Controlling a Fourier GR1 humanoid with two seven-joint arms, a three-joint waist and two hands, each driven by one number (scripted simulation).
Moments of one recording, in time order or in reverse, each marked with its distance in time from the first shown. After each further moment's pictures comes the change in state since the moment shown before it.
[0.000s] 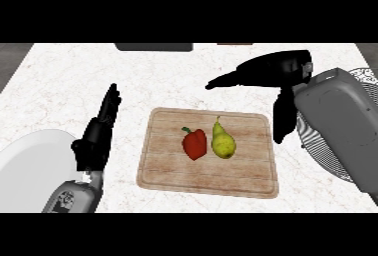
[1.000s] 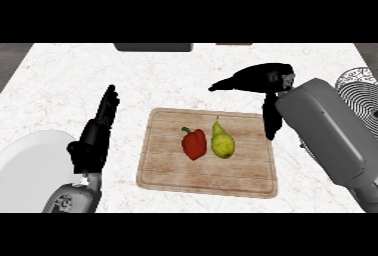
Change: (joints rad) left arm 0.025 -0.035 0.044 -0.032 -0.042 -0.048 0.020; right arm 0.034 0.058 0.033 0.210 0.355 -0.159 -0.276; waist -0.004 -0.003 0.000
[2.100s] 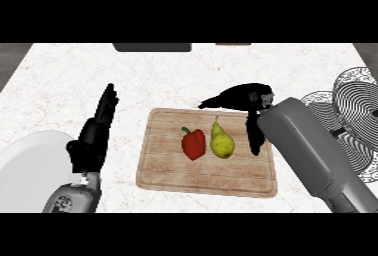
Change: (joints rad) left arm 0.002 -0.033 0.038 -0.019 -0.048 -0.037 0.020; right arm 0.085 0.117 0.000 0.047 0.123 -0.044 -0.049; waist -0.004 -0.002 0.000
